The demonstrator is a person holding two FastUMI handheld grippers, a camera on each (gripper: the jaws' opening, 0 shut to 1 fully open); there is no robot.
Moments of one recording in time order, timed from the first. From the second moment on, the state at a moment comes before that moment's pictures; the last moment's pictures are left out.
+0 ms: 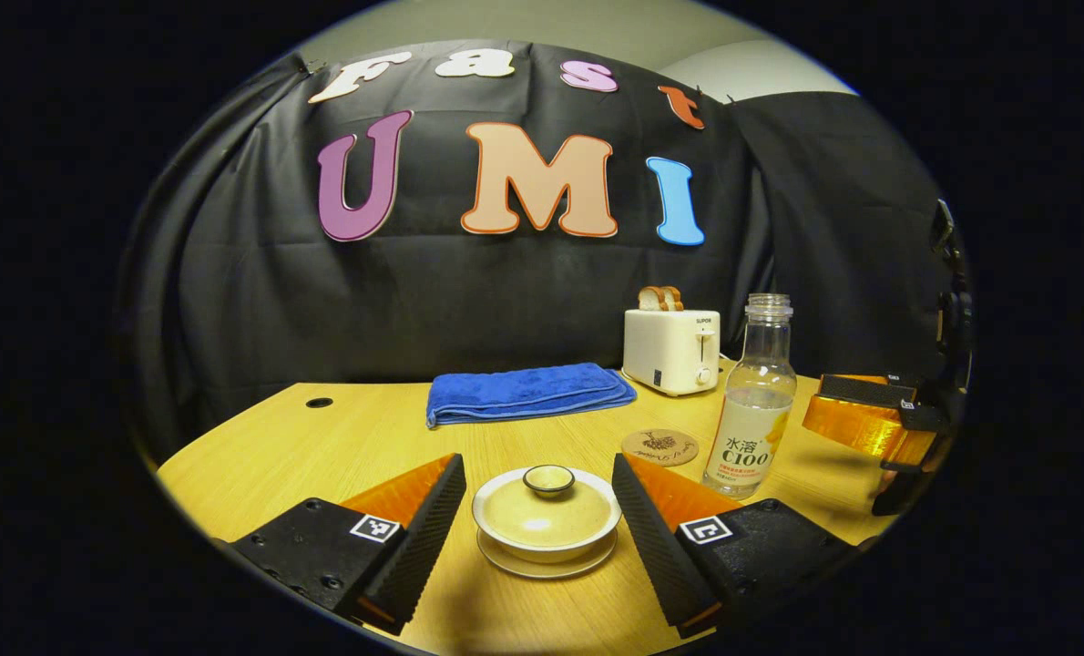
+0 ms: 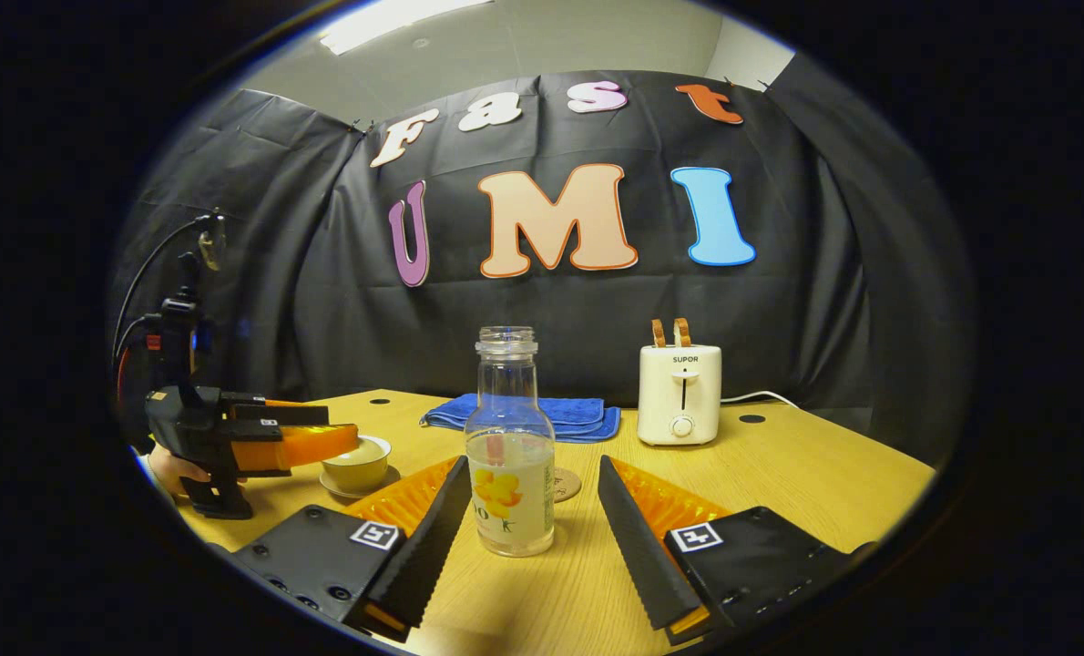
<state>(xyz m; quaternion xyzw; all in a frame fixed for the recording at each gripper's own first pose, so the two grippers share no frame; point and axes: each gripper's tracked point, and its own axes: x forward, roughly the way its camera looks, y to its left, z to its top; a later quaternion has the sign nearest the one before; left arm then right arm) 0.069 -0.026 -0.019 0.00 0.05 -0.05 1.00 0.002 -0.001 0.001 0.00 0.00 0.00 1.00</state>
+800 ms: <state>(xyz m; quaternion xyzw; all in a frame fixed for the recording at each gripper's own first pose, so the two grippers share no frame) 0.086 -0.039 -0.029 0.01 0.09 -0.07 0.99 0.002 -0.001 0.001 0.00 0.00 0.00 1.00</state>
